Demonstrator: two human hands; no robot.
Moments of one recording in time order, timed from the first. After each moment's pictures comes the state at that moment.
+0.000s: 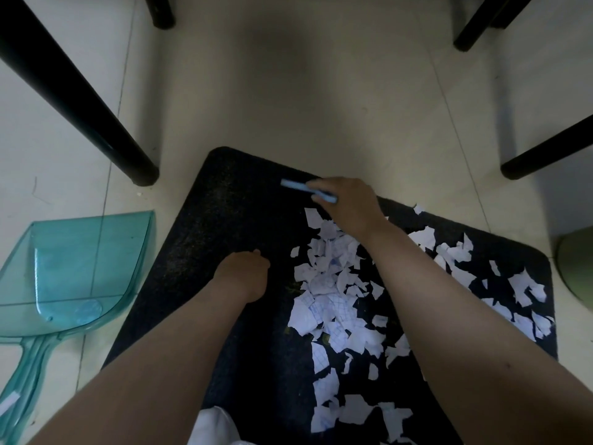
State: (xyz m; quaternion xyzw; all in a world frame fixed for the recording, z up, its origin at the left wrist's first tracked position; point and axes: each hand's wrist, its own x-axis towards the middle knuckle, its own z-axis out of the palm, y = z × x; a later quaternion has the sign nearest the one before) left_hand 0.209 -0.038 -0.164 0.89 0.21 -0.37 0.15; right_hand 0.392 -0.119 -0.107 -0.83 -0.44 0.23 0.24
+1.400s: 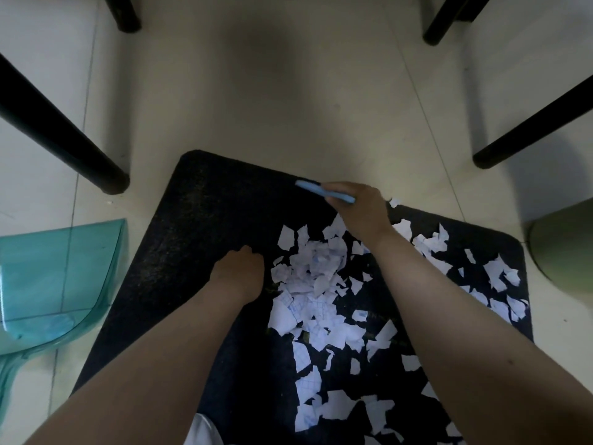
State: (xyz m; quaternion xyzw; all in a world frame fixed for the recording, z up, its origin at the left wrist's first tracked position) left_hand 0.233 -0.057 -0.172 0.89 0.25 -0.35 0.15; right_hand 0.420 -0.167 -0.115 -0.85 -0.27 0.25 0.37
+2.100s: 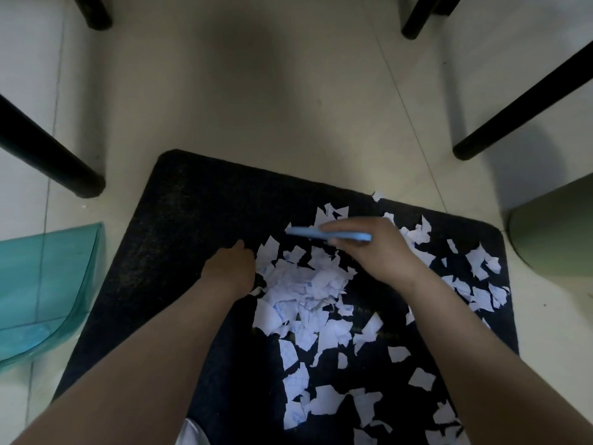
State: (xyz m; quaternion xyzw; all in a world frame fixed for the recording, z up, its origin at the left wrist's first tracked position) left_hand 0.246 -0.061 -0.182 0.89 0.25 -0.35 0.16; right_hand 0.393 -0.238 -0.078 -0.83 -0.32 0.31 0.34
